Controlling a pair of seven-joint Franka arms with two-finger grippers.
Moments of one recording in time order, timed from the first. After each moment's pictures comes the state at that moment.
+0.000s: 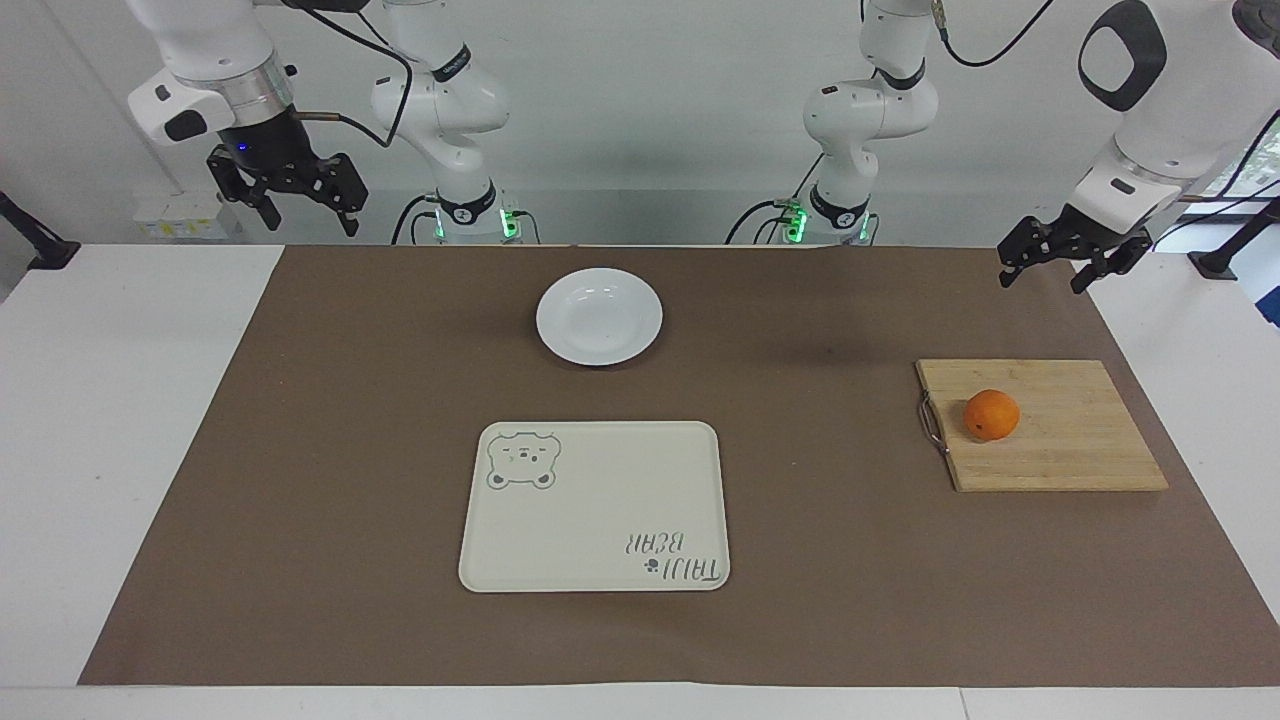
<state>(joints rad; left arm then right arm) 0.11 -0.06 -0.02 -1.77 -0.01 1.70 0.28 0.05 -0.09 -0.08 -1.58 -0.04 1.47 0.06</state>
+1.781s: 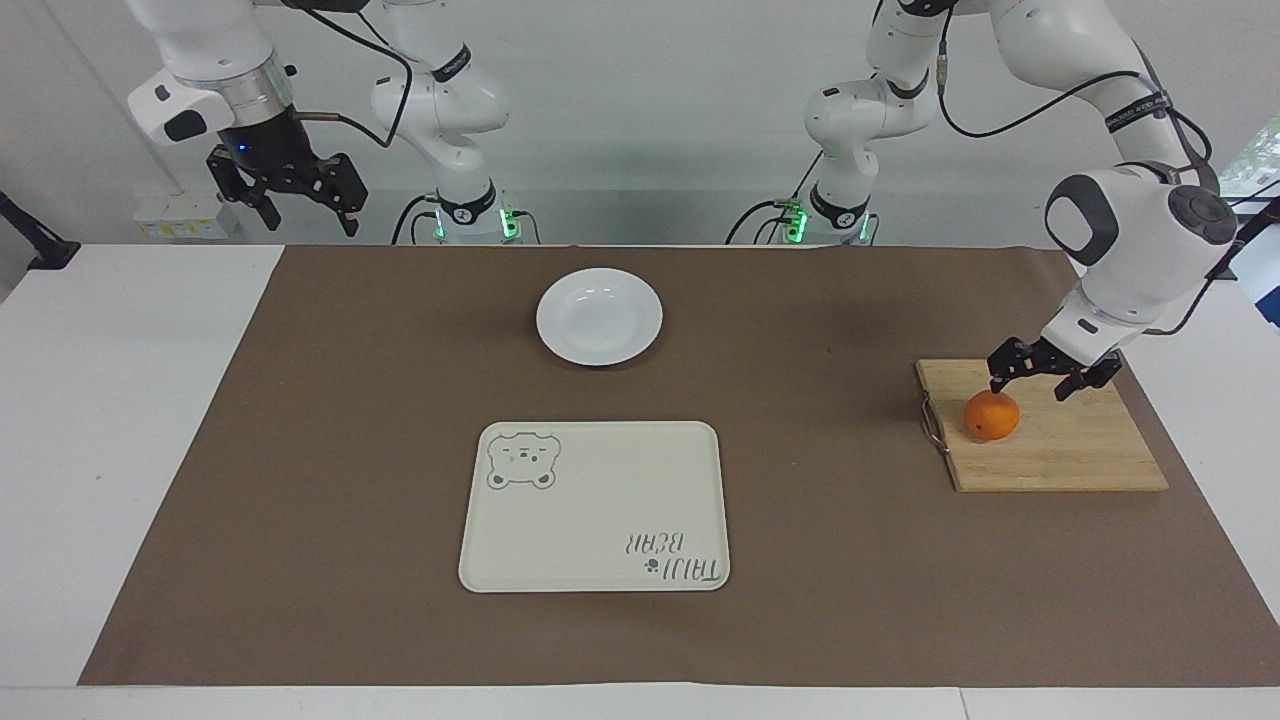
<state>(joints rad) 0.15 0.23 -0.02 -1.94 -0.02 2.18 0.34 0.05 -0.09 -0.08 -1.58 -0.04 1.47 0.06</state>
